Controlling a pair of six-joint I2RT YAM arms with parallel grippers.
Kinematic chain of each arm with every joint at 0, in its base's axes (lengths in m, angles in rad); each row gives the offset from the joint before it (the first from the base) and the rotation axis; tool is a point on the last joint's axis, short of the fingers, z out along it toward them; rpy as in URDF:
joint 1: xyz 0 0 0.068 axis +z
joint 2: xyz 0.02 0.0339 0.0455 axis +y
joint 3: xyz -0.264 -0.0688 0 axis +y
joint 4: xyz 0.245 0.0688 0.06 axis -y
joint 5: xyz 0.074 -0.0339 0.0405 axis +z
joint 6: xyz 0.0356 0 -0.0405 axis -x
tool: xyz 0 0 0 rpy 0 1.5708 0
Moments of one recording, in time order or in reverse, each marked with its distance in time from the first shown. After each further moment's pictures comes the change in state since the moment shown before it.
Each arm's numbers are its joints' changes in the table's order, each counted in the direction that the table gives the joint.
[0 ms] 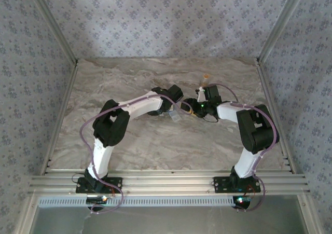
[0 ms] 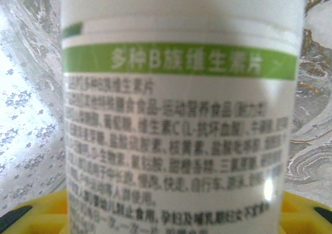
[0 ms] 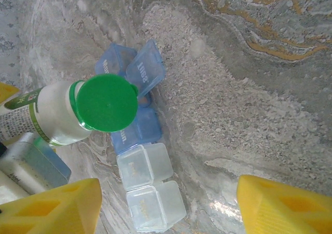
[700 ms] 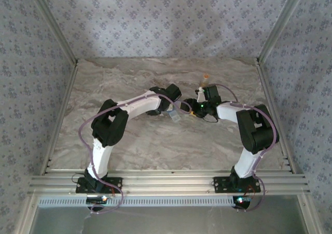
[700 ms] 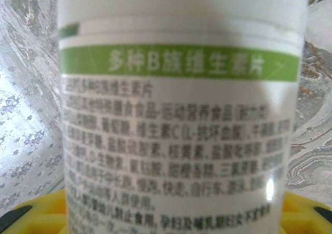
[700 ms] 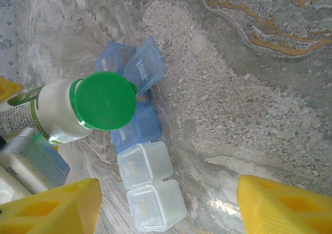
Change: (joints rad) left arm 0.020 -0.009 0.019 0.015 -0.049 -0.006; right arm 0.002 0.000 -0.001 -0.008 0.000 0.000
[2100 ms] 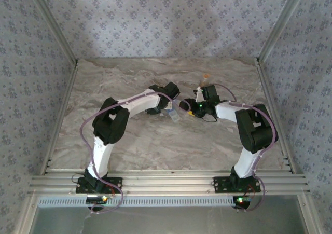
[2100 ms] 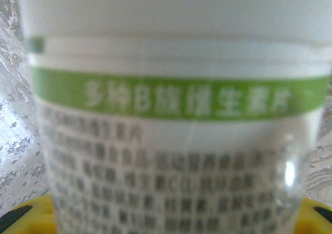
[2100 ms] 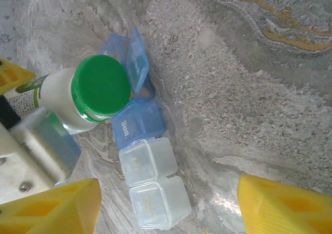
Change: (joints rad) left arm 0.032 0.036 -0.029 0.005 -0.041 -0.006; right arm 0.015 0.012 -0.021 -0.022 0.001 0.000
